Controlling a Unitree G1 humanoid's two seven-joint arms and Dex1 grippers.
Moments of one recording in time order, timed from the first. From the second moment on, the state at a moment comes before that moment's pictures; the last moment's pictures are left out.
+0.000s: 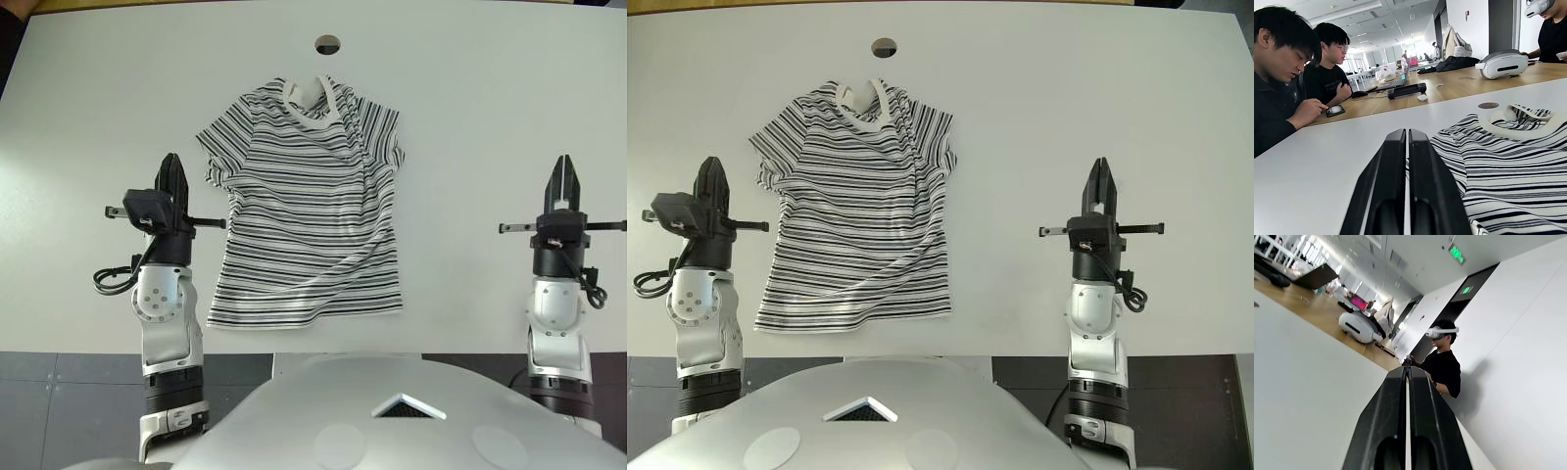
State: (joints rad) left arm 0.32 0.24 0.19 -0.12 -0.11 -0.28 -0.18; right arm 0.34 -0.29 -0.15 -0.03 -0.33 -0.52 -0.09
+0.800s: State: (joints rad) left arm 0.00 0.23 0.06 0.08 -0.10 0.04 -0.22; right arm -0.45 -0.10 0.15 0.53 0.05 0.27 0.57
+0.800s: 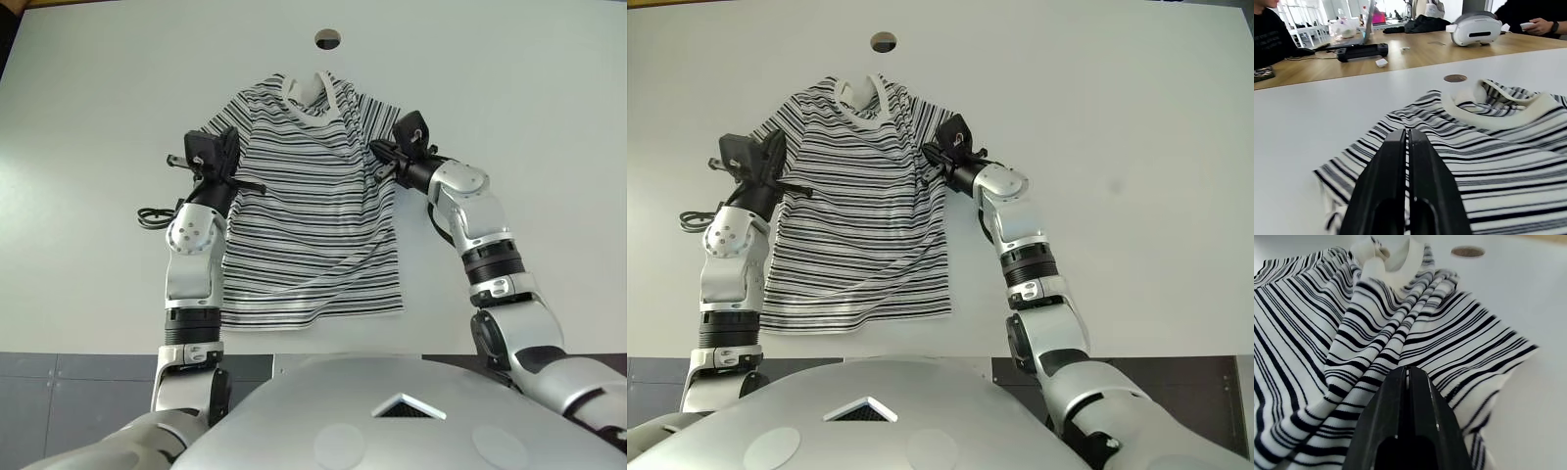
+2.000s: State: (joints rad) left arm 0.03 0.19 0.09 0.09 -0.15 0.02 -0.25; right arm -0.04 -0.44 0.14 -0.21 0.23 0.02 0.80
